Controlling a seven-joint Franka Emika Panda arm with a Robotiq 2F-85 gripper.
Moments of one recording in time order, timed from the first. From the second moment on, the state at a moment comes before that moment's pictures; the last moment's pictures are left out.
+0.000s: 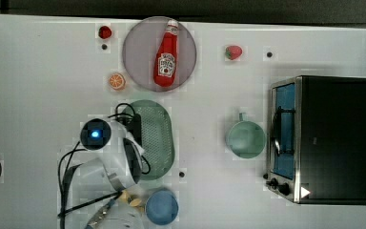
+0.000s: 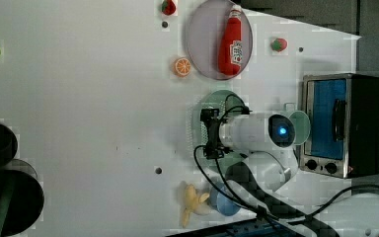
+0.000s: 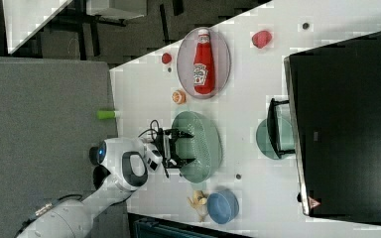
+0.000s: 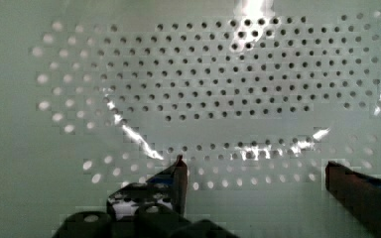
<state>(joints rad) 0.36 0.44 0.06 -2.33 -0.04 1.10 1.15</state>
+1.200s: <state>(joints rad) 0.49 0.62 0.10 -2.02 0.09 1.04 1.26</state>
